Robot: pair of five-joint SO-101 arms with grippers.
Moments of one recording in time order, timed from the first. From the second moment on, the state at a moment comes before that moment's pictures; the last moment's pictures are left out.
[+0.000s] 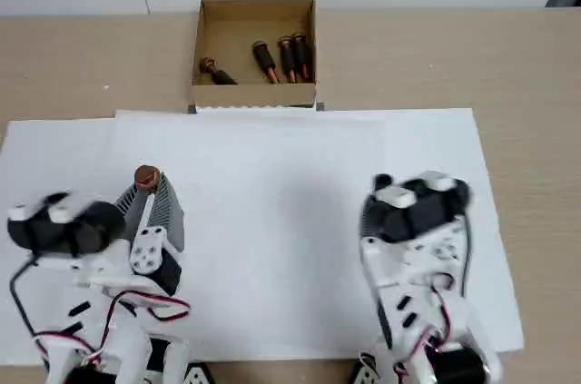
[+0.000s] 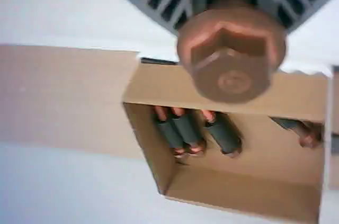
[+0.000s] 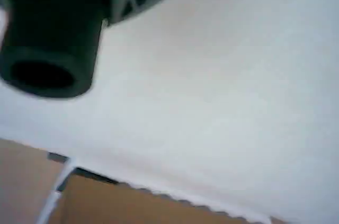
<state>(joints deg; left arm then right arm) 4.0 -103.3 62.1 64.7 22.5 -14.9 -103.6 70.5 63.1 2.6</state>
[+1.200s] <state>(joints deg) 23.7 -103.4 78.3 40.6 34.2 -39.5 -103.6 91.3 43.6 7.3</state>
